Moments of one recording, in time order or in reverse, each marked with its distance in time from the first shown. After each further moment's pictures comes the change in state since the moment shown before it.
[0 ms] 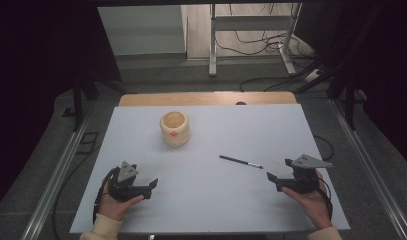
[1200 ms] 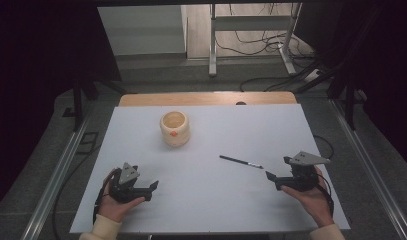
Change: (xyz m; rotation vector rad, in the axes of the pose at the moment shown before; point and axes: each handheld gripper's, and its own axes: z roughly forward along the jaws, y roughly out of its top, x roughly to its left) left arm -0.004 0.000 -0.001 0.014 -0.004 0.033; right arm 0.003 0.015 -0.003 0.029 0.015 -0.048
